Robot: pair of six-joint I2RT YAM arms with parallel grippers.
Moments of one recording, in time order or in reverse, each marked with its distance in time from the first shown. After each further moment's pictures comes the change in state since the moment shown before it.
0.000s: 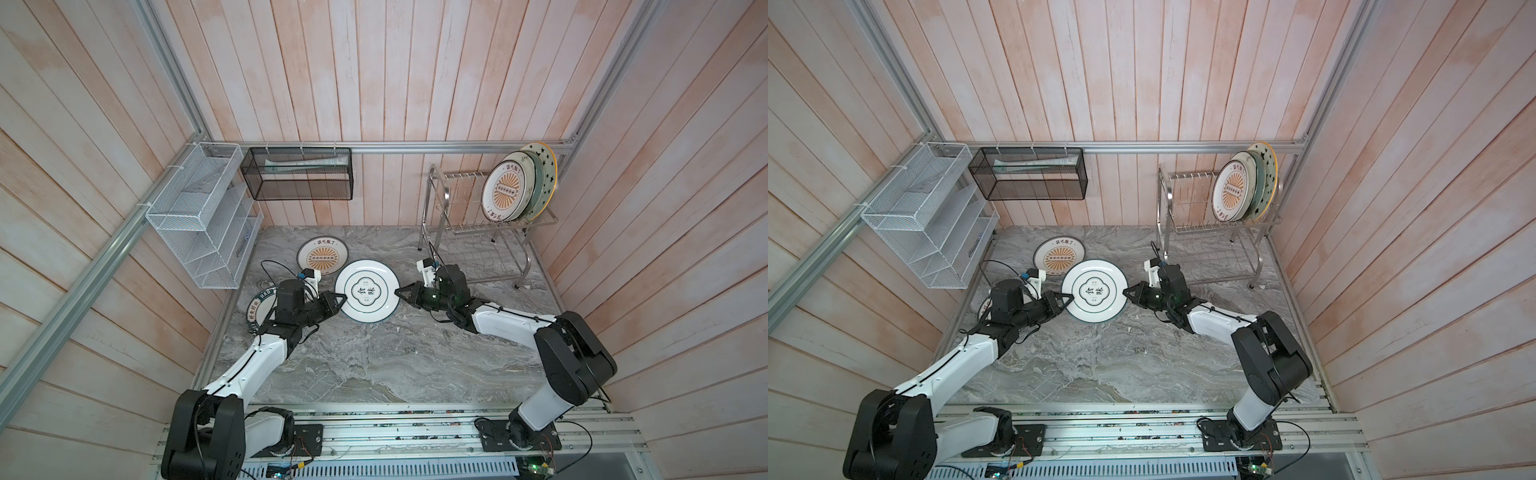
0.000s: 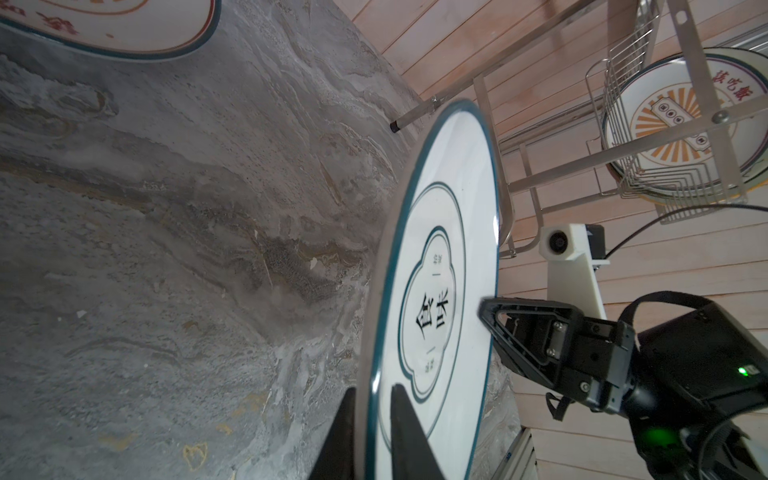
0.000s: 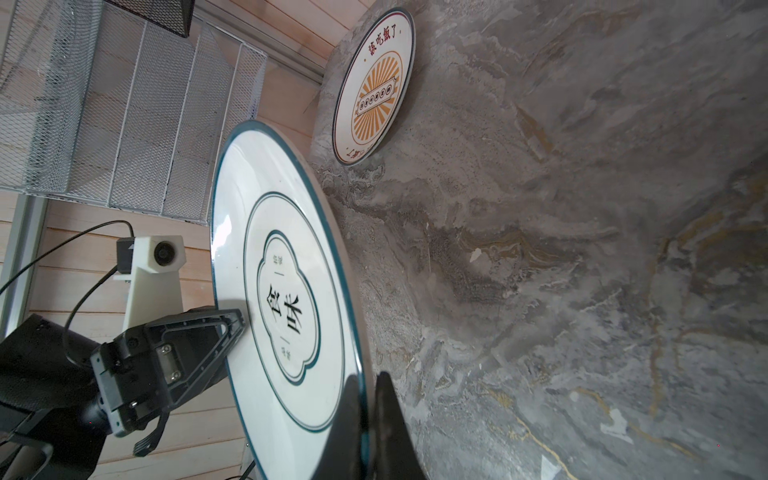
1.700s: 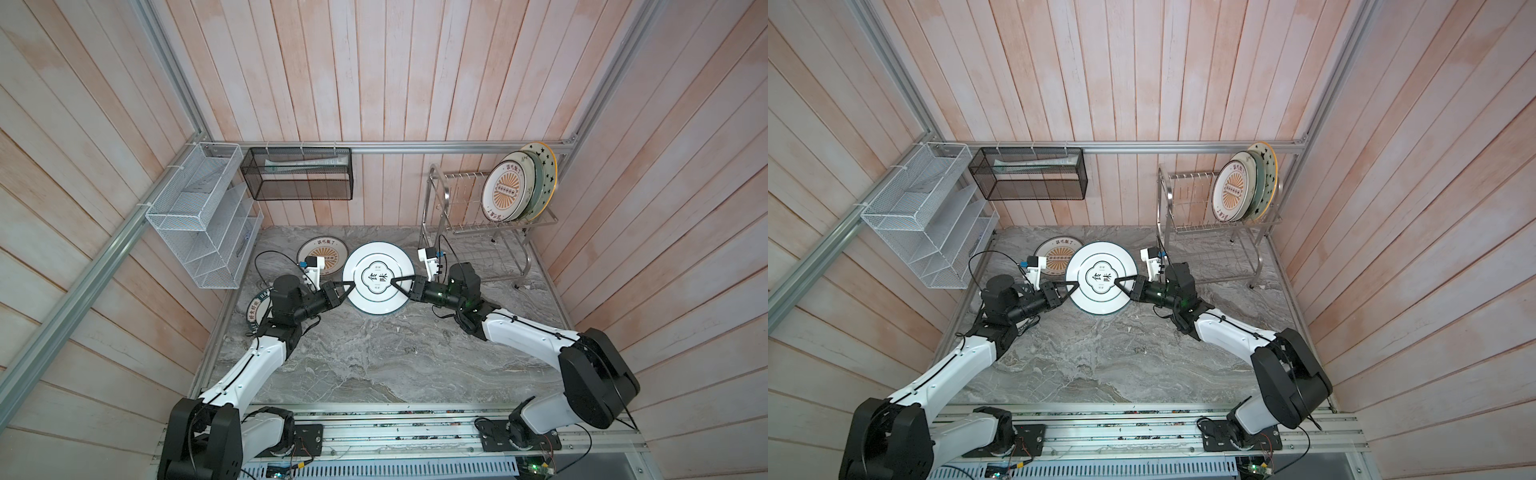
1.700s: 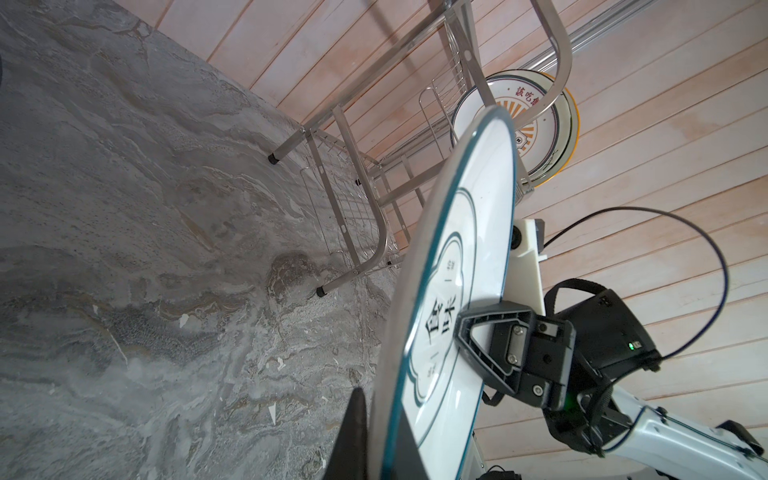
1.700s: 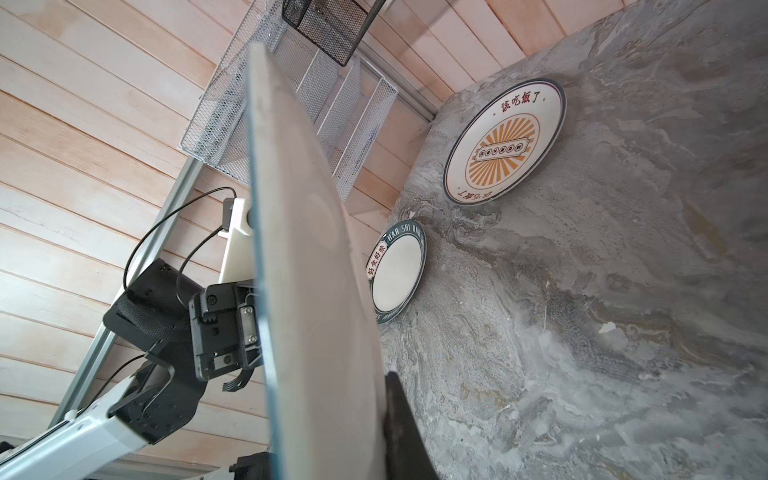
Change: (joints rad) left arm -0.016 -0.039 0.011 0.246 0.164 -0.105; right arm 0.034 -0.143 -0.035 0.180 -0.071 -0.022
